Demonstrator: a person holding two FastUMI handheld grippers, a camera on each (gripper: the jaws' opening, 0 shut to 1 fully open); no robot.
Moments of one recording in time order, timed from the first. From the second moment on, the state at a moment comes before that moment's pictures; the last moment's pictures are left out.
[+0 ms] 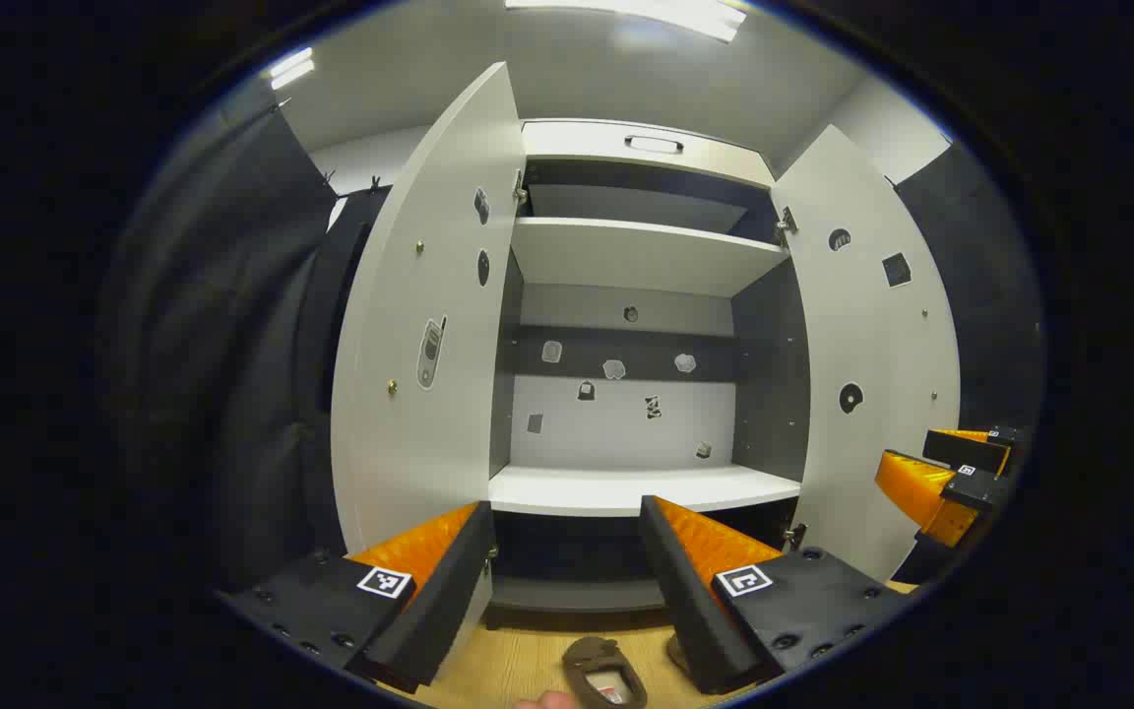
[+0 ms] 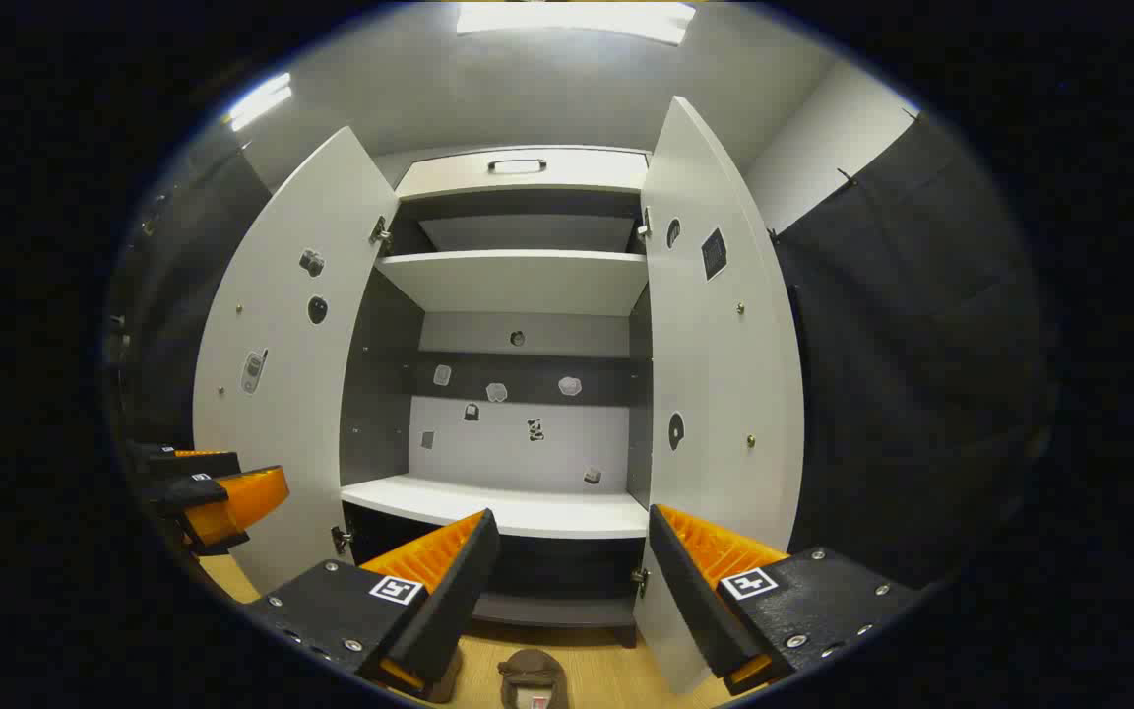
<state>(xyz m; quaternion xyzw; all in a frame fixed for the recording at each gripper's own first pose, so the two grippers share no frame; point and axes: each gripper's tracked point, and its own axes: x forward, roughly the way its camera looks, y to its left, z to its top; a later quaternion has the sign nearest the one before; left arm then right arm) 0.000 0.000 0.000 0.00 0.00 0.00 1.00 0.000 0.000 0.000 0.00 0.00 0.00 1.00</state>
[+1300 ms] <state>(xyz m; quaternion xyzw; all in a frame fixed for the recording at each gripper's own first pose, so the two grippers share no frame) -0.001 0.007 -0.001 -0.01 0.01 0.01 1.00 0.008 0.005 -0.007 -0.01 0.01 0.01 1.00</state>
